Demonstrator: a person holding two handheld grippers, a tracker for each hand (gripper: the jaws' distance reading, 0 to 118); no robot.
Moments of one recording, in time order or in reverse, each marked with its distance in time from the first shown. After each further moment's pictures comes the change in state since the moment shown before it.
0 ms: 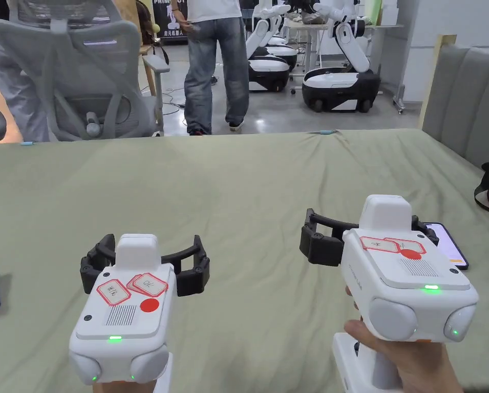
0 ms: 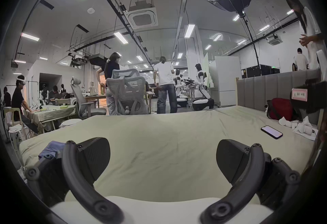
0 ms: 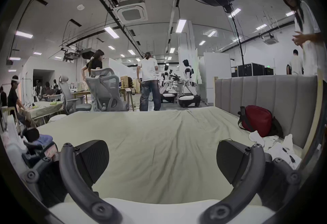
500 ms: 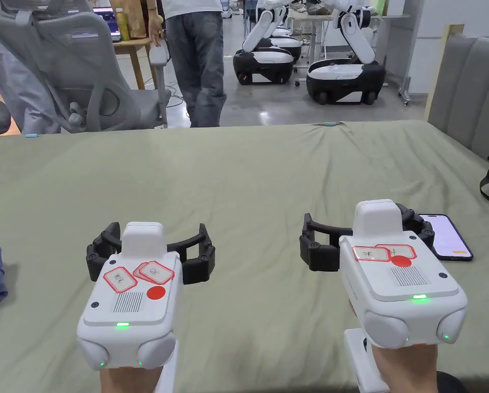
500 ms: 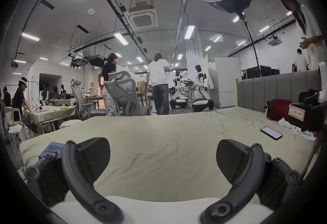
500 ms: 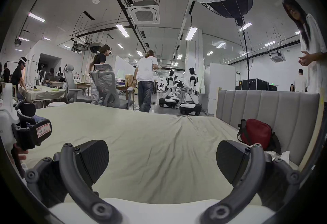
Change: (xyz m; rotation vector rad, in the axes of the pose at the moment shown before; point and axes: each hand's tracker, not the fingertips) left arm 0.002 0.001 0.002 0.010 0.003 -0.005; right arm -0.002 -0.029 -0.005 0.051 0.015 0.156
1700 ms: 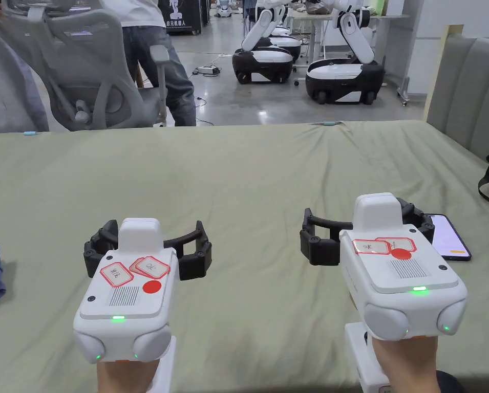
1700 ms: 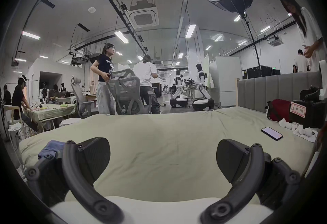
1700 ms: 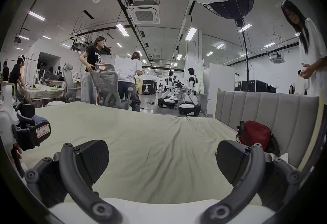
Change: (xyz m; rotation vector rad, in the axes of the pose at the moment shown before) left arm -0.005 0.001 -0.004 -0.009 -0.002 0.014; right arm -0.001 0.005 -0.003 0.003 0.004 0.015
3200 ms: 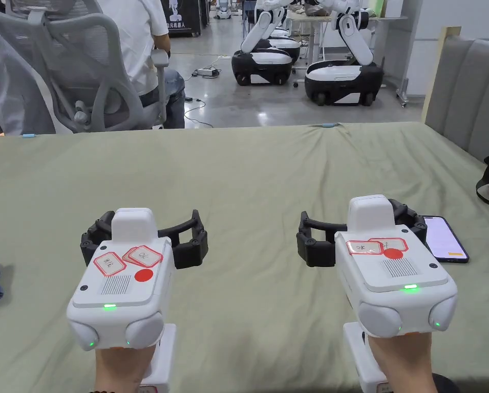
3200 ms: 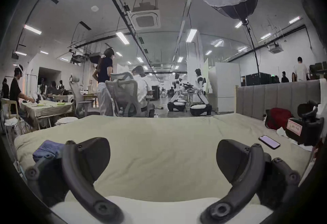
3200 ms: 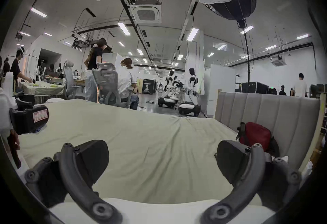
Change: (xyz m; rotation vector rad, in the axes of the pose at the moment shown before) left arm 0.001 0.009 -0.013 0.026 -0.017 0.050; right arm 0.008 -0.002 -0.011 -0.011 0.007 0.020
